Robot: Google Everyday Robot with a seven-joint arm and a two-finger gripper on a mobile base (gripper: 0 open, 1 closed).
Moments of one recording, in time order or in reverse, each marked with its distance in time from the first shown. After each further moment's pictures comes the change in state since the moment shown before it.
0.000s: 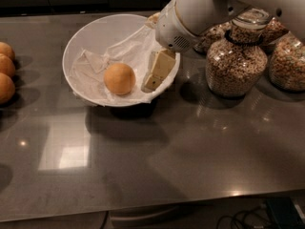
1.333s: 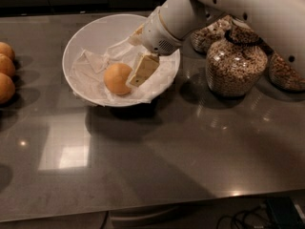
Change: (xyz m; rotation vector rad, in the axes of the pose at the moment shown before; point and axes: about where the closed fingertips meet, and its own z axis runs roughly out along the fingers) arm -0.008 -0.006 0.045 -0.083 -0.041 -0.003
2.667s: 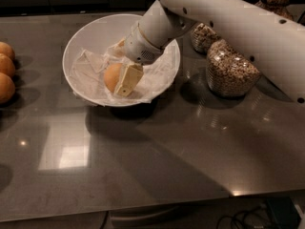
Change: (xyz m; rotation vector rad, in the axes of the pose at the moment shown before) arm -0.010 0.011 0.052 -0.123 -0.012 -0.046
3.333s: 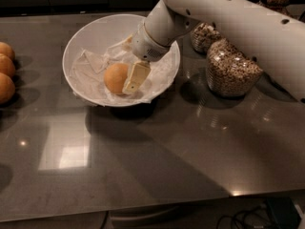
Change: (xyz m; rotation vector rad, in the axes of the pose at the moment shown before) arm 0.022 -0.022 -0.008 0.082 0.077 -0.014
